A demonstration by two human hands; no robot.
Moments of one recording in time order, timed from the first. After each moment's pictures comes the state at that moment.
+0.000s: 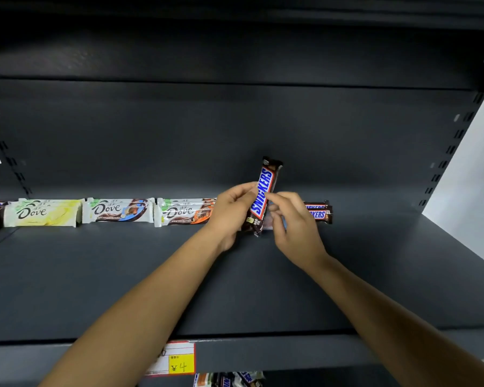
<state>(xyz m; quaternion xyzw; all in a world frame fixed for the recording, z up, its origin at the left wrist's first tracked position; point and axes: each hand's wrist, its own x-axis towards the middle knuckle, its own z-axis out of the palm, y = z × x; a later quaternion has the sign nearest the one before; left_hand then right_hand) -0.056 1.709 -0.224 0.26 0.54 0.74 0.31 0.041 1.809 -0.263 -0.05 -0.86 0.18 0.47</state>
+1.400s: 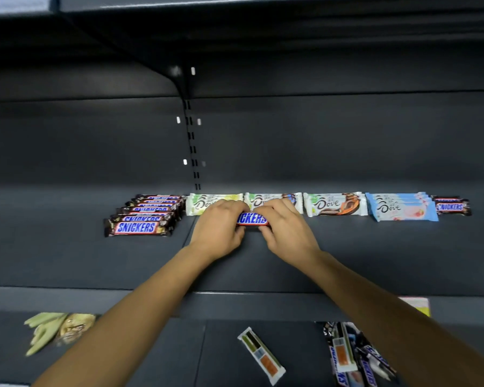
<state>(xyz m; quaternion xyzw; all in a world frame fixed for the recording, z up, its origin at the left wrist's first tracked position) -0.244 1.388 -0.244 0.51 0.80 0.23 -0.19 -0.137 1.526 -0.262 -0.03 -0.92 0.04 0.39</state>
